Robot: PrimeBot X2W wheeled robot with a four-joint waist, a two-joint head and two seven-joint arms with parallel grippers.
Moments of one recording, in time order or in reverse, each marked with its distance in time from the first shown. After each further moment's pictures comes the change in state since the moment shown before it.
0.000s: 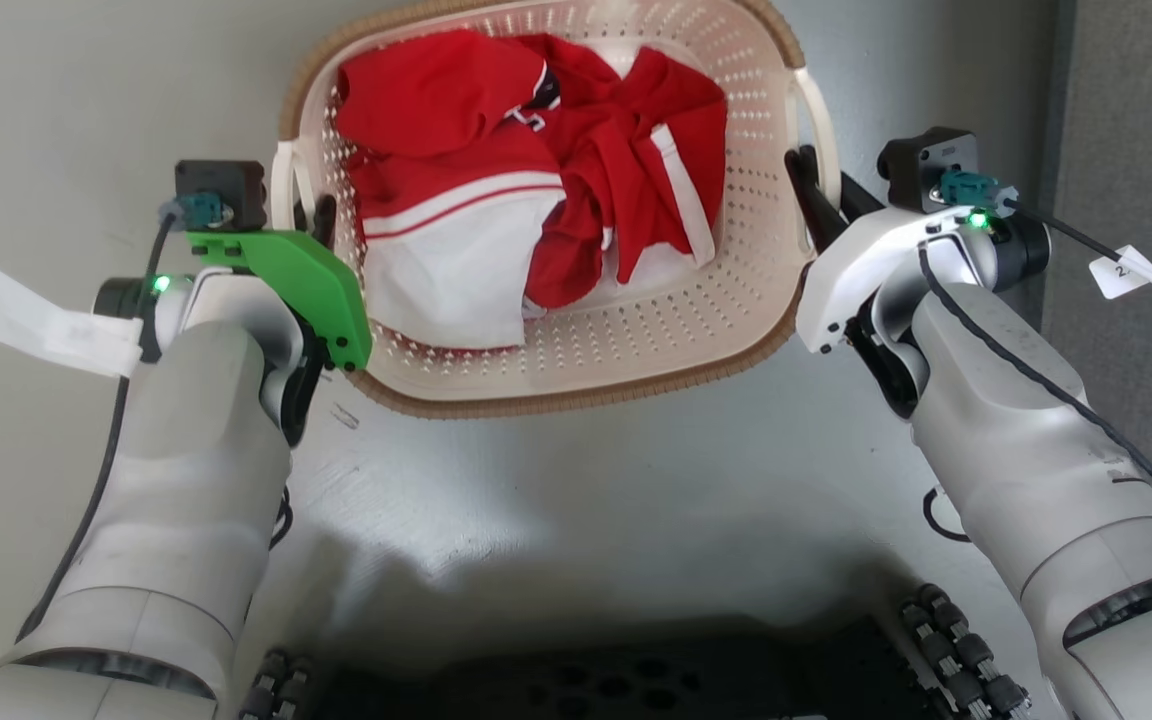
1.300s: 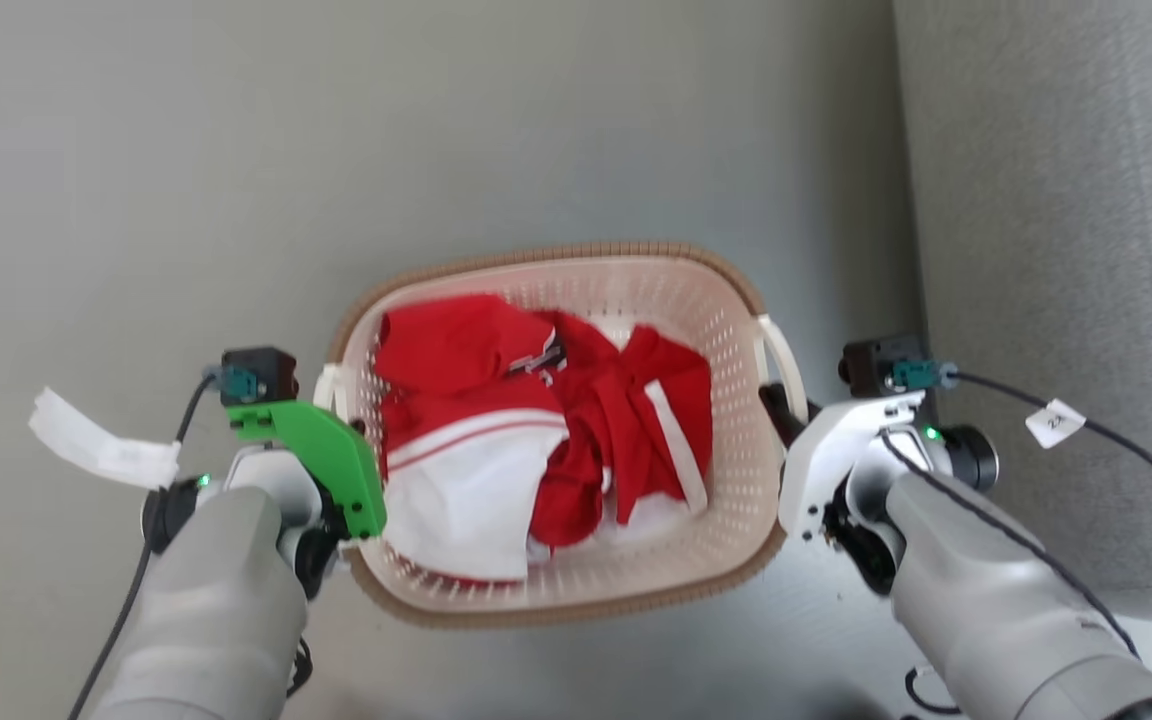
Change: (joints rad) left arm 0.171 -0.010 -0.055 0.120 -0.157 -0.033 0.132; right arm 0.219 0.014 0.181 0.054 0.275 0.001 0.094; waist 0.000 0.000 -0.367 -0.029
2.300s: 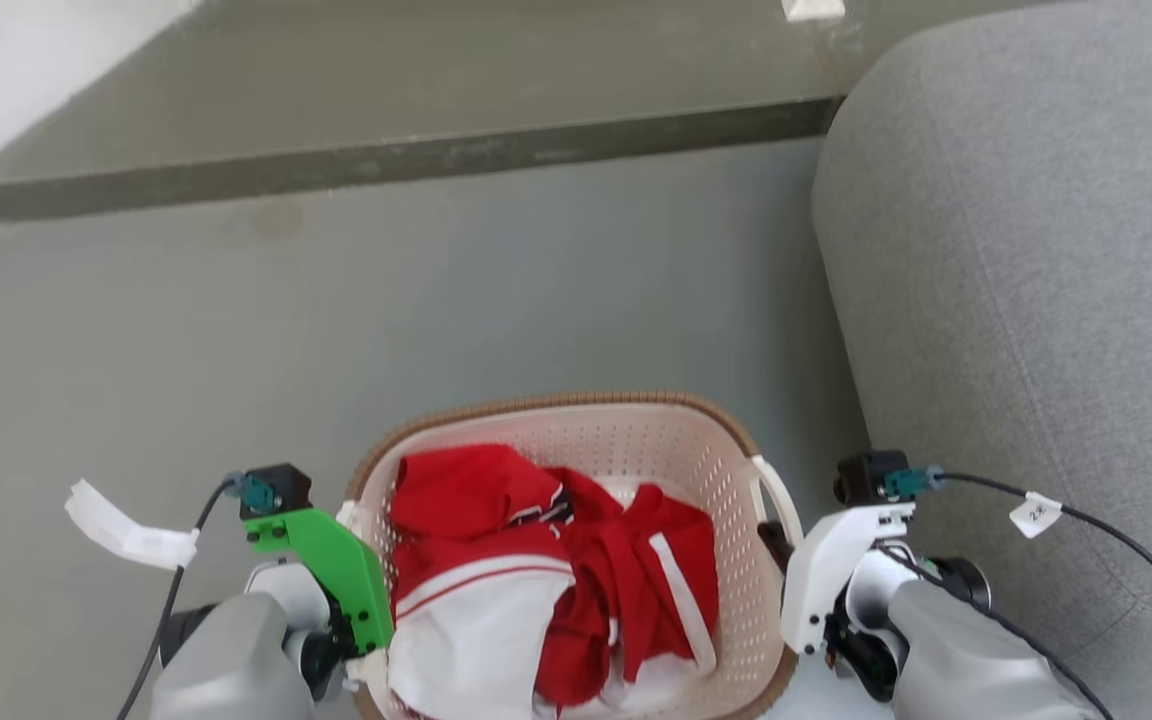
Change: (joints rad) left arm 0.154 0.006 -0.052 -0.006 -0.117 0.000 0.130; right arm 0.159 -0.004 0.098 -0.014 0.183 -0.002 0.106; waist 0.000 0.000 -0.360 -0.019
